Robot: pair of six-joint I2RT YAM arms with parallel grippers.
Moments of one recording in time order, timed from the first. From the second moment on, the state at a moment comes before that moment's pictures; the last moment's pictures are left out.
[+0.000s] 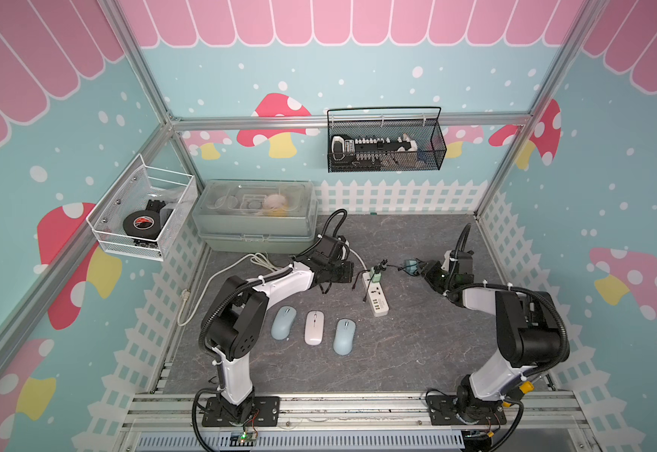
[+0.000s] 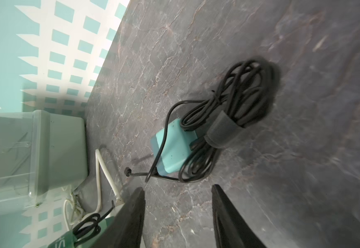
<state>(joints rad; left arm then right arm) -0.58 1.87 1.28 -0.26 0.20 -0.42 -0.02 1.64 0.71 0.25 -0.32 0.81</state>
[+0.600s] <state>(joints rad) -0.57 1.90 1.28 -0.26 0.21 -0.42 -0.01 1.73 0.81 0.25 -0.40 0.78</state>
